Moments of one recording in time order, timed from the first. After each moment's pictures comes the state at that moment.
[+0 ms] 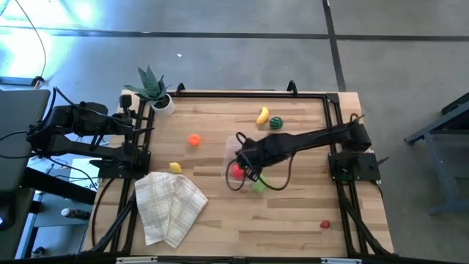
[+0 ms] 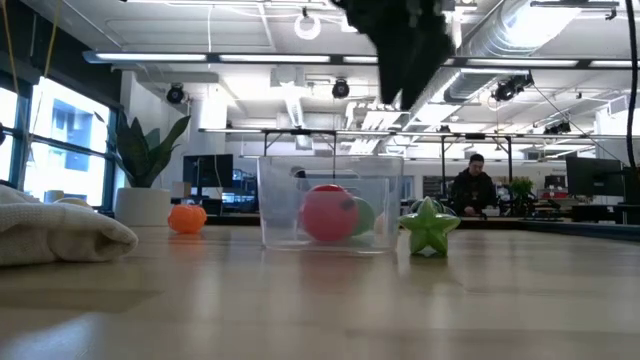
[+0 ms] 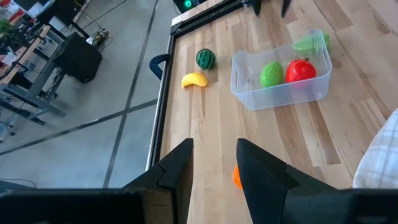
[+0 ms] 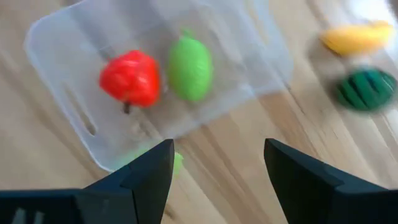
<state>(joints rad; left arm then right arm) 0.11 0.52 1.11 -1.12 -0.30 0.41 0.17 1.87 1.72 -1.27 0.30 0.72</state>
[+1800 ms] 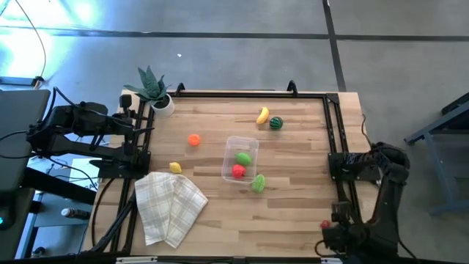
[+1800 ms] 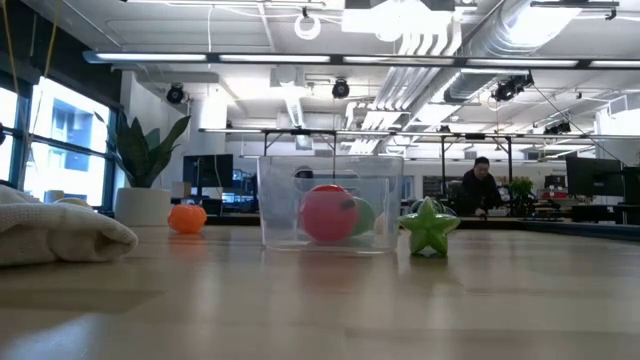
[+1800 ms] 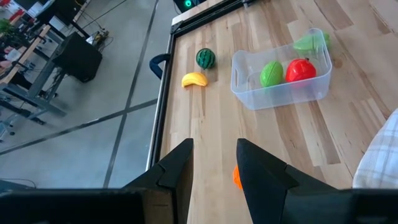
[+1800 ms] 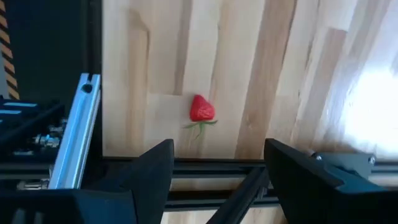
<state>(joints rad) 0.11 0.52 1.11 -1.12 -0.30 0.41 1.20 1.77 1.65 -1.56 0.11 1.05</state>
